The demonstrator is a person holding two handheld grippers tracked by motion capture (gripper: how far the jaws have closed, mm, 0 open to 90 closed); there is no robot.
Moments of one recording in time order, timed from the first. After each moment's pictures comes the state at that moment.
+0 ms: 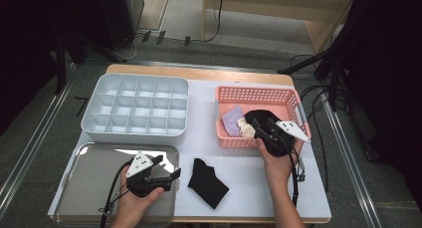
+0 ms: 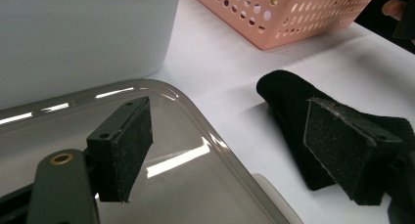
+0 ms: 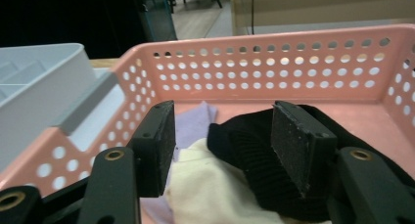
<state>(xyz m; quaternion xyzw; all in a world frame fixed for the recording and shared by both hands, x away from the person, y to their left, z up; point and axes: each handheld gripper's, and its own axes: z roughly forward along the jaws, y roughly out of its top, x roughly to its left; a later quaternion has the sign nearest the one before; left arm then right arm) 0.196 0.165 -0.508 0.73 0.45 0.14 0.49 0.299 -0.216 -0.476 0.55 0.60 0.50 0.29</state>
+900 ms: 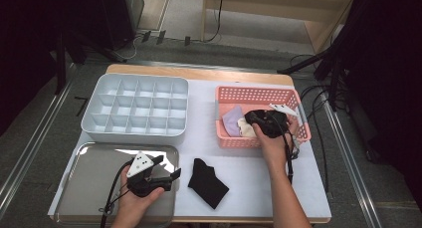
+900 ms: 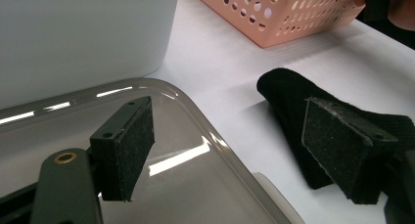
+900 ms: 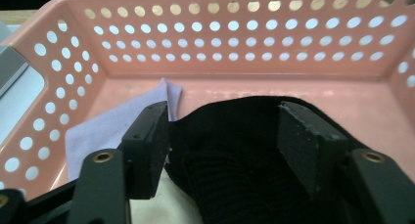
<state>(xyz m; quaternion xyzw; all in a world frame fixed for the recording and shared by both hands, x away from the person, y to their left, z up) 0.196 0.163 -0.509 0.74 0.44 0.14 0.49 0.360 -0.212 -0.483 0.60 0.64 0.40 0.25</state>
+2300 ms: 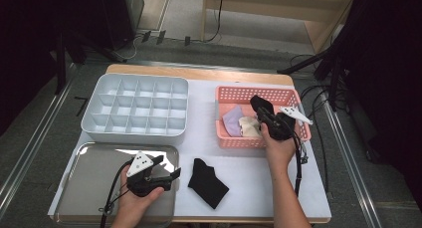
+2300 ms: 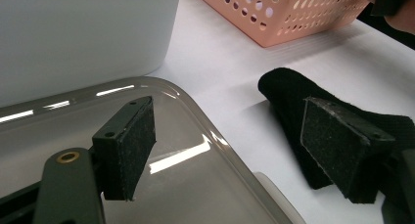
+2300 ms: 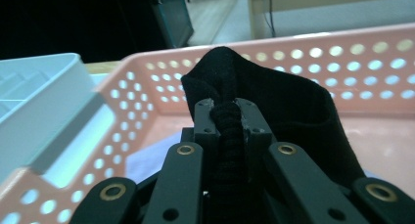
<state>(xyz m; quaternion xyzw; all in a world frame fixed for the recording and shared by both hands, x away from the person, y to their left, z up) 0.197 0.164 -0.509 0.74 0.45 0.14 0.49 0.343 -0.228 -0.475 0.55 0.61 0.52 0.23</state>
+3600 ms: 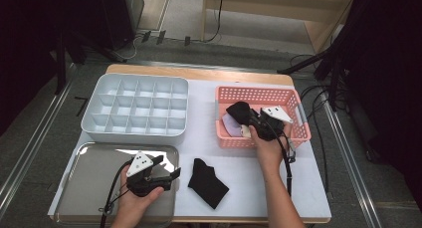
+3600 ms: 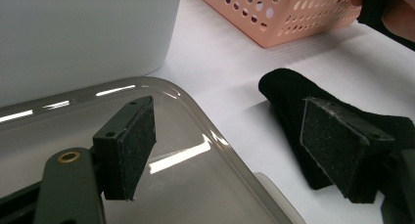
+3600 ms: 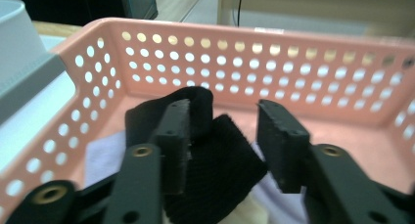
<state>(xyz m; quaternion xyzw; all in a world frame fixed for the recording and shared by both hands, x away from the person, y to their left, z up) 0.197 0.165 -0.509 0.74 0.45 0.14 0.49 0.347 -0.197 -0.483 0.53 0.65 0.43 0.33</state>
